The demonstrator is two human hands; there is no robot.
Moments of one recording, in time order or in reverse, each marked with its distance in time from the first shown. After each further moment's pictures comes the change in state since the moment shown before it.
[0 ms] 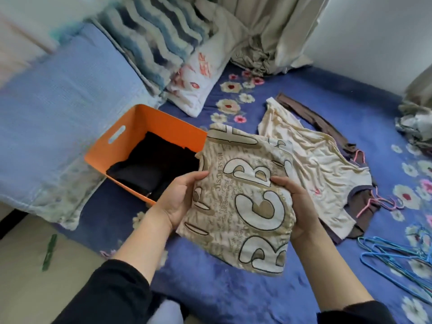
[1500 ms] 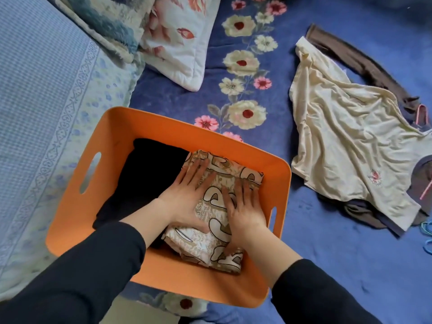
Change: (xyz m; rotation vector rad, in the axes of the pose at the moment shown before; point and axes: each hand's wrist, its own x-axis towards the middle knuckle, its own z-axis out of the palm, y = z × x) left_hand 0.232 0.055 -0.203 2.203 -0.465 0.207; right_hand 0.267 0.134 0.082 -2.344 -0.066 0.279
